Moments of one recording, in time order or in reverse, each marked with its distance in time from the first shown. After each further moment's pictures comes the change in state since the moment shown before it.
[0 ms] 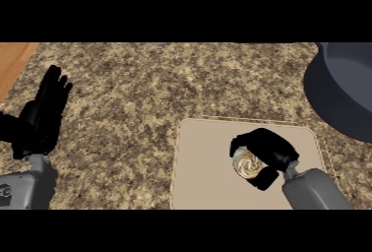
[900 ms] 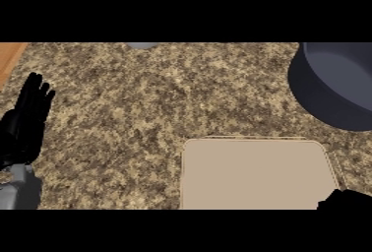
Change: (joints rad) left arm 0.062 0.024 0.056 -0.044 0.014 -0.006 0.013; right arm 0.519 -0.547 -0.127 -0.381 -0.085 -0.134 -0.690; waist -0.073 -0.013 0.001
